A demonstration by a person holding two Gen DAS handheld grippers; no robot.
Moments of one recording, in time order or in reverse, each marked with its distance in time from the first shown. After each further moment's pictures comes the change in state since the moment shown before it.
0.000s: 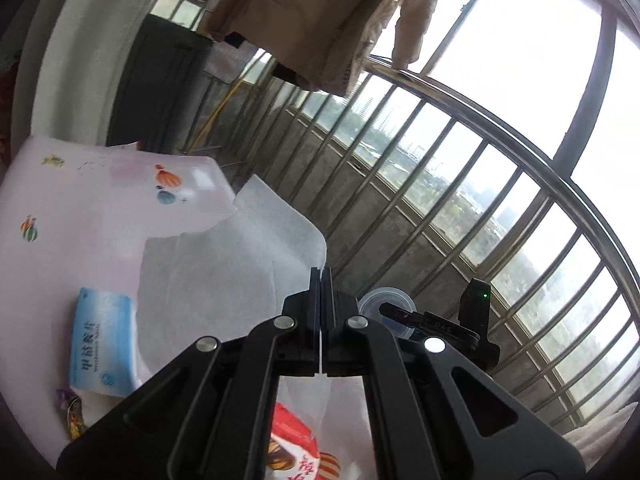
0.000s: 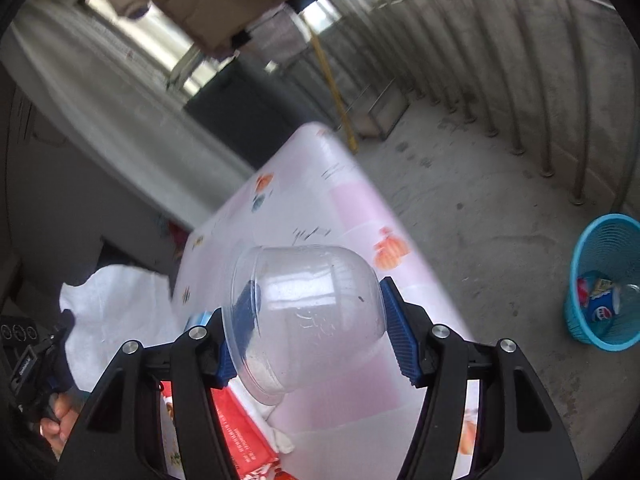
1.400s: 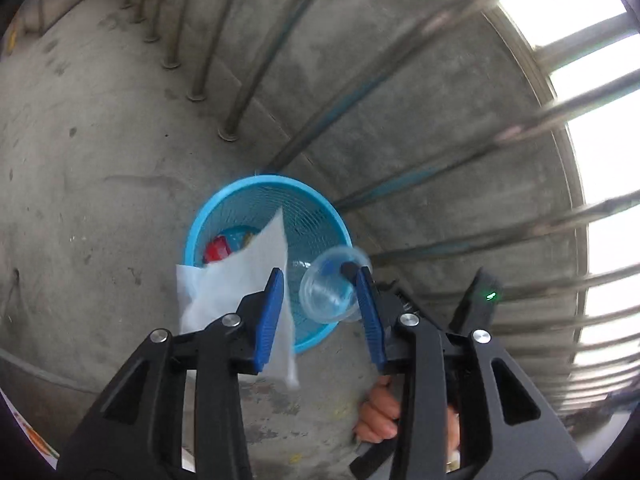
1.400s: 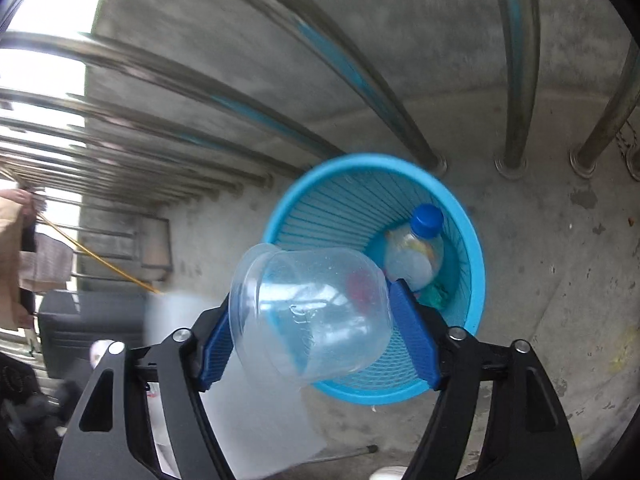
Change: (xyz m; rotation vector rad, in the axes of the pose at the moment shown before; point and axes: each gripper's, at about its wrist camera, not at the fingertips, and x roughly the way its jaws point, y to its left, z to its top) left arm 0.570 -0.216 -0.210 0.034 0.860 -0.094; right arm -0.026 -0.428 -0.030 0.815 -0.165 -0.436
